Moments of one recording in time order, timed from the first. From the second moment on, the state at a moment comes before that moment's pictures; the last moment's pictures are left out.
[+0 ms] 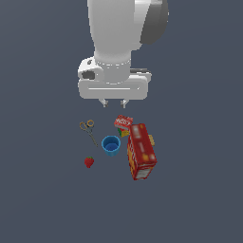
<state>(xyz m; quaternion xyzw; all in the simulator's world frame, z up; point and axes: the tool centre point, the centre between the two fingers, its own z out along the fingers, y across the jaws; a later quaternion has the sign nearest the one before) -0.004 -0.024 0.312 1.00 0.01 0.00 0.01</state>
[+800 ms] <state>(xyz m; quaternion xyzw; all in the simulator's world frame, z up) 0.002 -0.037 0.224 0.97 0.21 -0.02 0.07</state>
